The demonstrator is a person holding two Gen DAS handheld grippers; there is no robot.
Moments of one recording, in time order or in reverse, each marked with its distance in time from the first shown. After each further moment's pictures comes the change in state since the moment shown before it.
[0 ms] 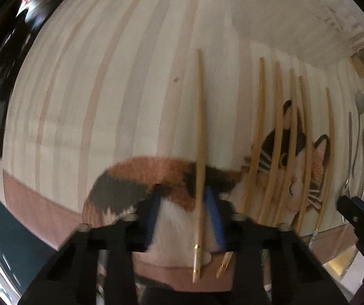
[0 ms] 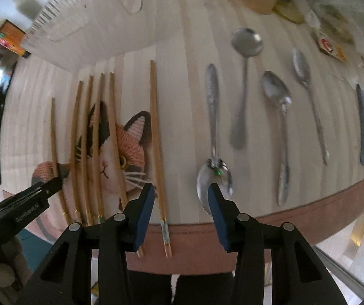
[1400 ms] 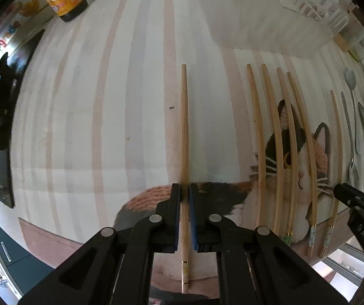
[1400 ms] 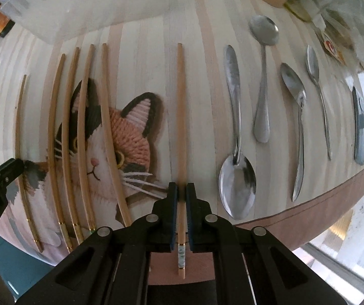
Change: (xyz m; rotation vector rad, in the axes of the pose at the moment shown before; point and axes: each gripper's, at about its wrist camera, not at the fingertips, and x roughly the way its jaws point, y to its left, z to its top) left arm -0.013 0.017 0.056 0.177 -0.073 0.019; right arm 0.046 0.042 -0.023 0.008 0.064 -0.156
